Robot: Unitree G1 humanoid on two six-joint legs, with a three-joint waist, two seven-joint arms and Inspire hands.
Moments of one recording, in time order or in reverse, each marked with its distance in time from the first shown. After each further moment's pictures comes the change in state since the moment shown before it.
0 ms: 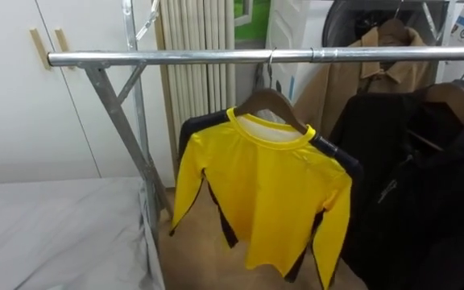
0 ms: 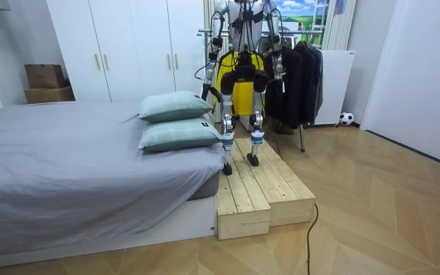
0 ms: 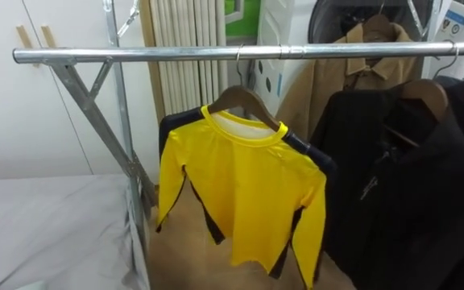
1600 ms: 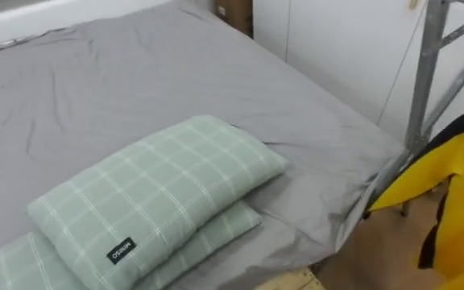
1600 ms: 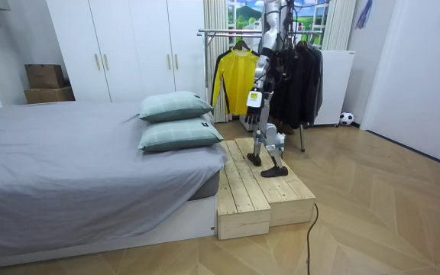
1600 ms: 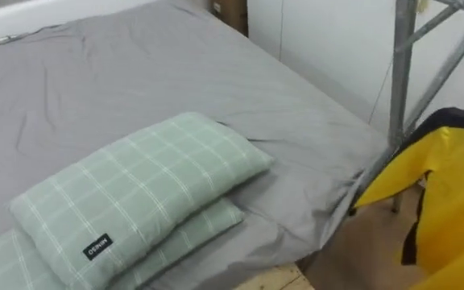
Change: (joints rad) left arm -0.074 0.018 -0.025 -0.030 -0.008 -0.020 -0.073; right arm -0.103 -0.043 0.100 0.015 0.096 0.015 0.009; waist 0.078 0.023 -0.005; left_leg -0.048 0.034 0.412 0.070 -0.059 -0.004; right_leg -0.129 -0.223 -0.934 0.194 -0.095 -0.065
